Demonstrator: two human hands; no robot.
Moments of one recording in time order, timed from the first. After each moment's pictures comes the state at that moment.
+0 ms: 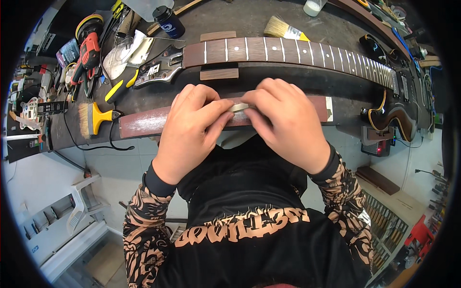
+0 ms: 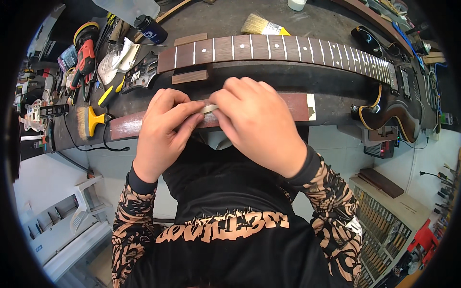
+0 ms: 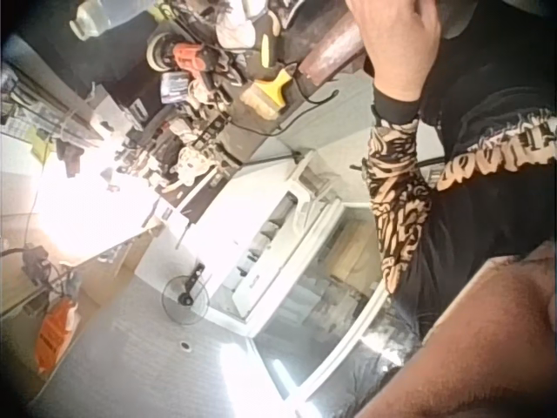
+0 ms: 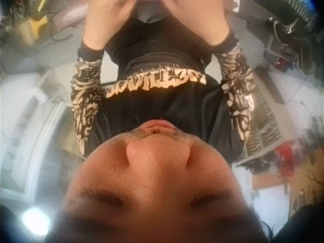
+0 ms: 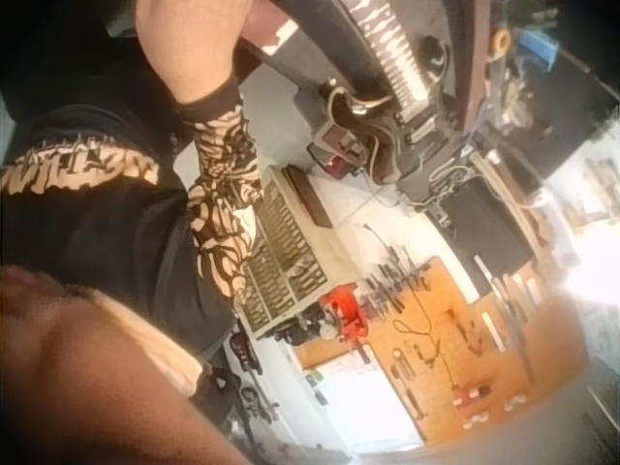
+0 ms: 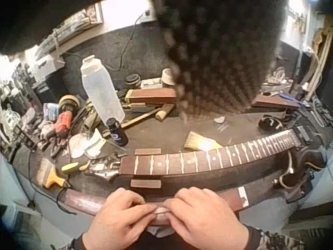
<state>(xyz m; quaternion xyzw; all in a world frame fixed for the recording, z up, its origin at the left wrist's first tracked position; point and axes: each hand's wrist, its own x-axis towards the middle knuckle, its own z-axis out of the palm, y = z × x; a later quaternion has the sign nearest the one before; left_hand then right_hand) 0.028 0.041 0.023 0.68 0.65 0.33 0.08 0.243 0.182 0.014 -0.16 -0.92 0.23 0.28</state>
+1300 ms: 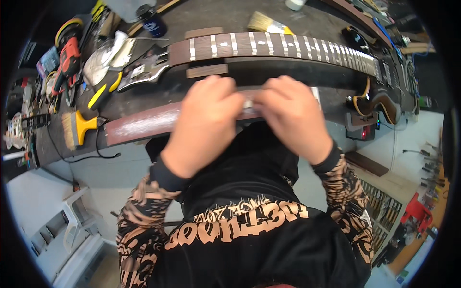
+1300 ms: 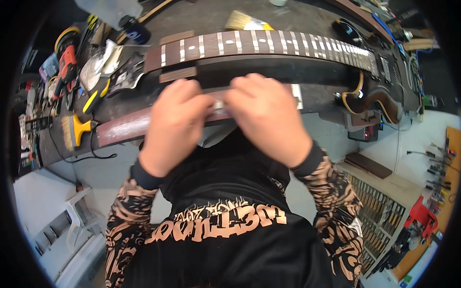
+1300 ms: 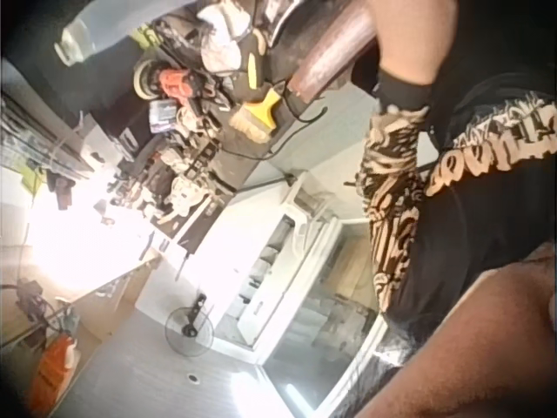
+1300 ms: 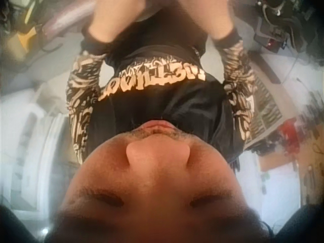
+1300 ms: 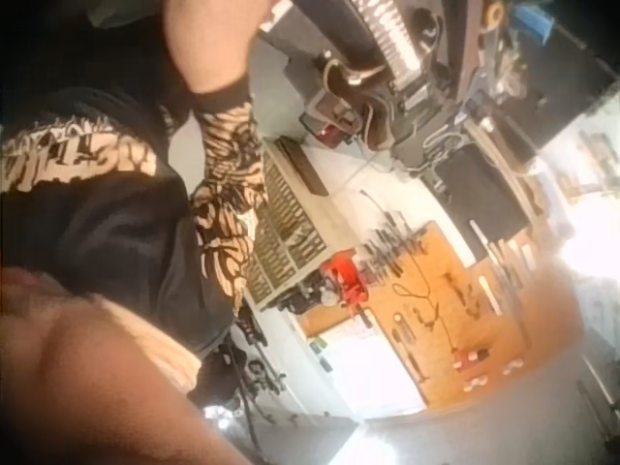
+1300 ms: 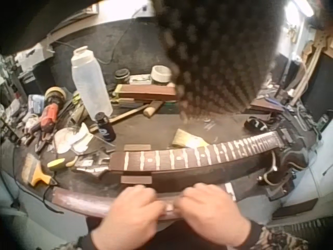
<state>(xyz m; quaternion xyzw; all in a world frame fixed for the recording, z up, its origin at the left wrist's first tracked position) 0.049 0.071 0.005 0.73 0.59 0.35 0.05 0.268 0.189 0.014 -0.18 -0.94 0.14 0.24</state>
